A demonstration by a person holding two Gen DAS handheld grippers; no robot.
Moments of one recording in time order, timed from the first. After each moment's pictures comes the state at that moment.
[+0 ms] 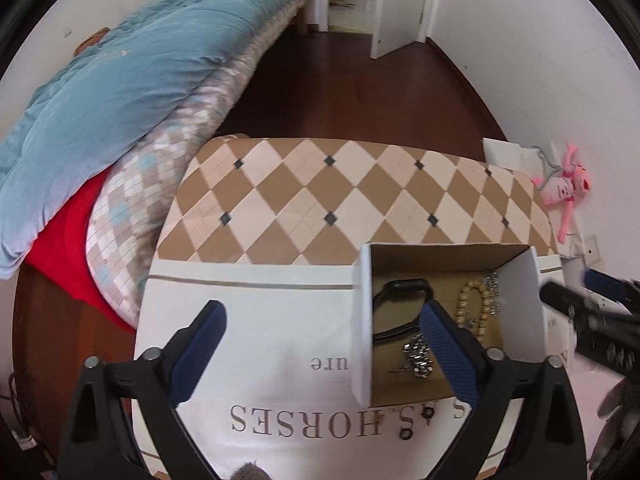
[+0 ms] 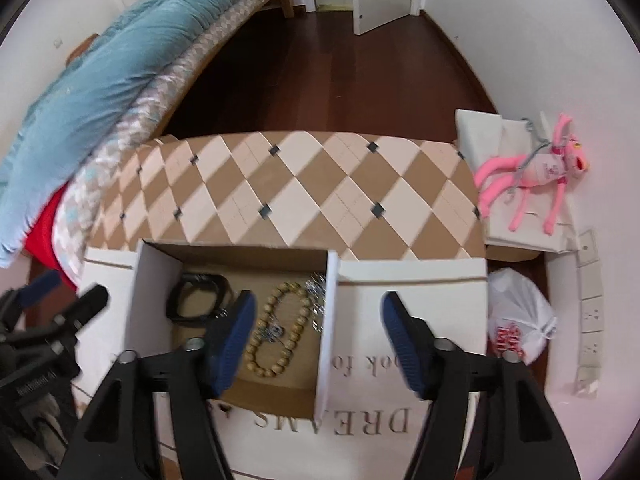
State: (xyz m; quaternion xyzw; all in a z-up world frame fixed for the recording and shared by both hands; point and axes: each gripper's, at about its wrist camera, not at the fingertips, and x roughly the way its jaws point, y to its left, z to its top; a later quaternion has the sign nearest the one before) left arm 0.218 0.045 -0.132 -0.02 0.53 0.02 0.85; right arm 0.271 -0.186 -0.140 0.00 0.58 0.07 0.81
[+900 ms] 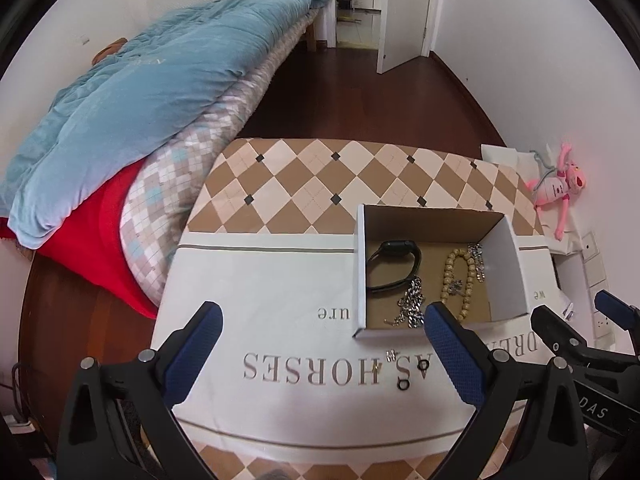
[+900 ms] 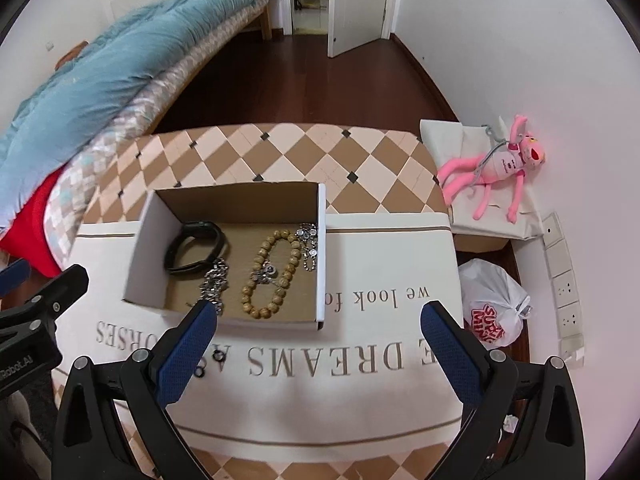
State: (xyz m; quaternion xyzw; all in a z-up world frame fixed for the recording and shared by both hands) left arm 0.151 0.037 -0.097 -0.01 0.50 0.03 0.86; right arm 0.180 -0.182 -0.116 -0.01 0.53 0.02 0.85
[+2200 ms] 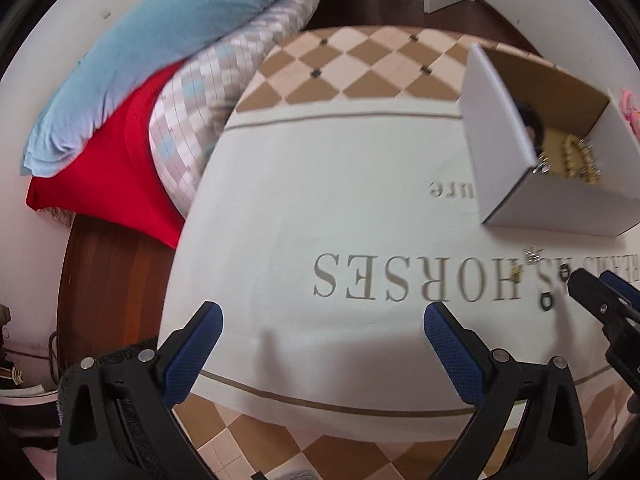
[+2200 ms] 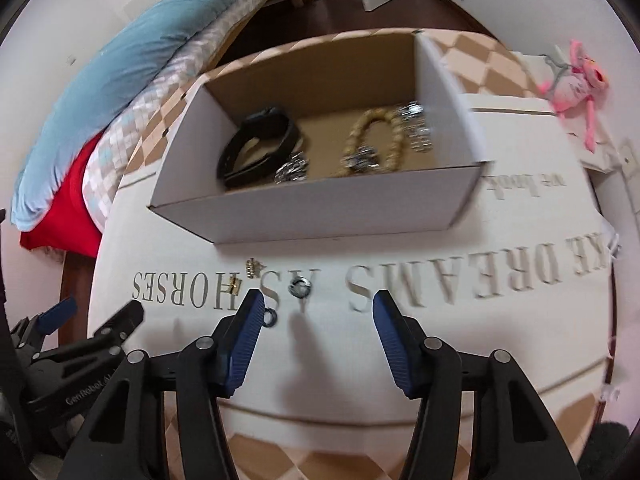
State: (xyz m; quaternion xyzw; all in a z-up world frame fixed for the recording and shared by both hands) left arm 0.116 0.083 -0.219 0.04 0.58 0.12 0.80; right arm 0.148 -0.135 -0.218 0.09 0.58 0.11 0.80
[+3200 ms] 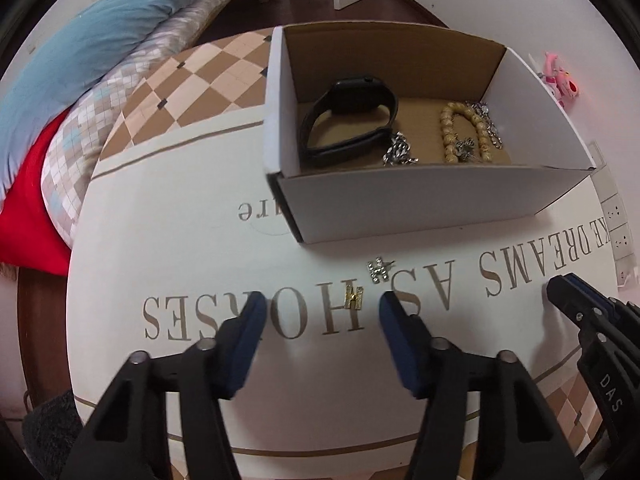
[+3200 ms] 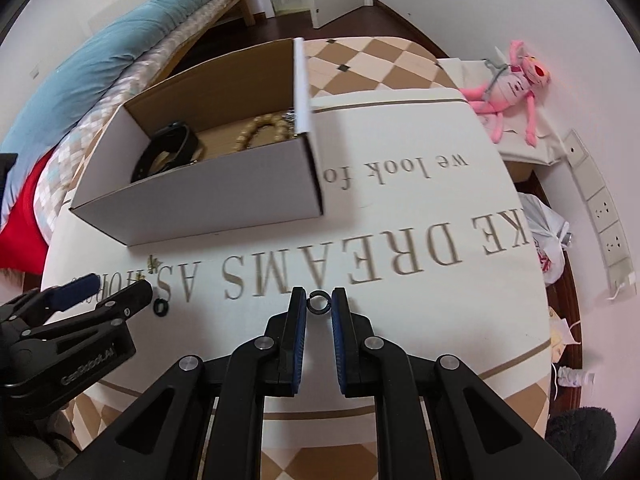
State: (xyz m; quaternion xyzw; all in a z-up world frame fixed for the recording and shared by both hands) left arm 0.137 -0.011 -0.230 0.04 0.58 -0.02 0.81; right arm 0.123 -0.197 -0.226 0.07 0.56 0.01 0.83
